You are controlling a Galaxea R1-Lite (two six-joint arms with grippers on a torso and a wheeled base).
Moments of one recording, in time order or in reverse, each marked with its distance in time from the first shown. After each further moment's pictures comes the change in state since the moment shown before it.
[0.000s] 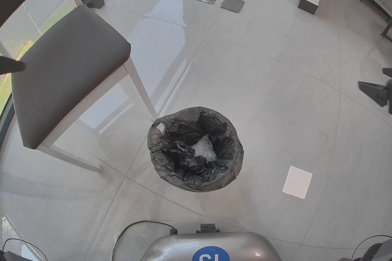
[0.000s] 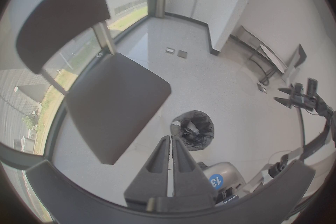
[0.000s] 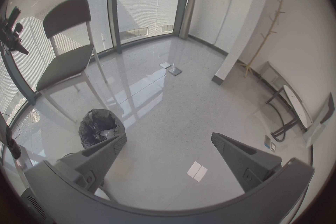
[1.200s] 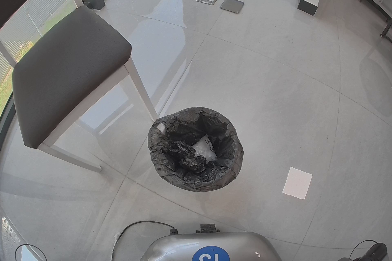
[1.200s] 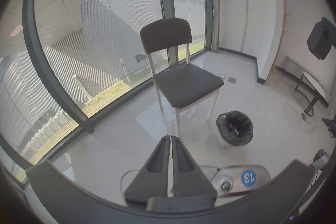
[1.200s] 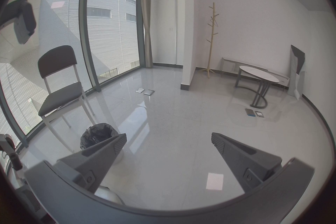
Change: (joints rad) left arm 0.358 -1.152 0.664 0.181 0.181 -0.057; right arm -0.222 -1.080 0.707 0.038 0.036 0.220
